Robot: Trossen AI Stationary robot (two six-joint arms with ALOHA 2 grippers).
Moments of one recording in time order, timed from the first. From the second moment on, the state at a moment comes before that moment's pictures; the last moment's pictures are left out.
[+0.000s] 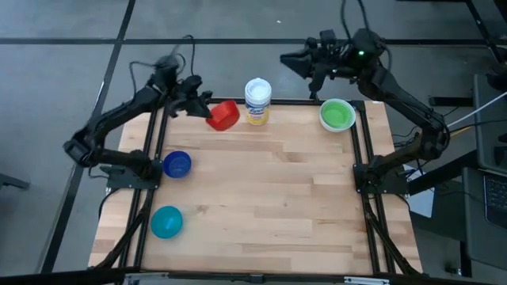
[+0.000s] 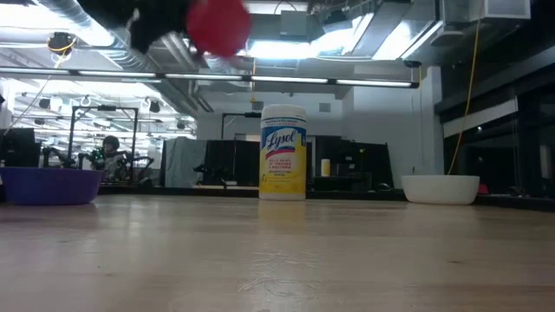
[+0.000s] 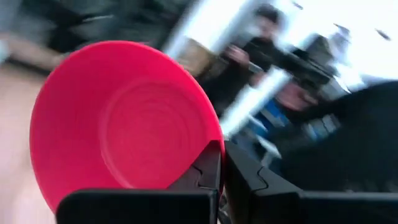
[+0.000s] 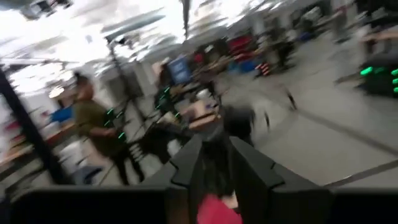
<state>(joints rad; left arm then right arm) 0.91 1.22 0.93 0.21 1.54 -0.50 -0.53 1.42 1.66 -0.12 -0.53 0.42</state>
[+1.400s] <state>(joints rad) 0.32 1.51 1.53 0.55 1.33 -0.63 -0.31 1.61 1.66 0.36 -1.22 0.74</state>
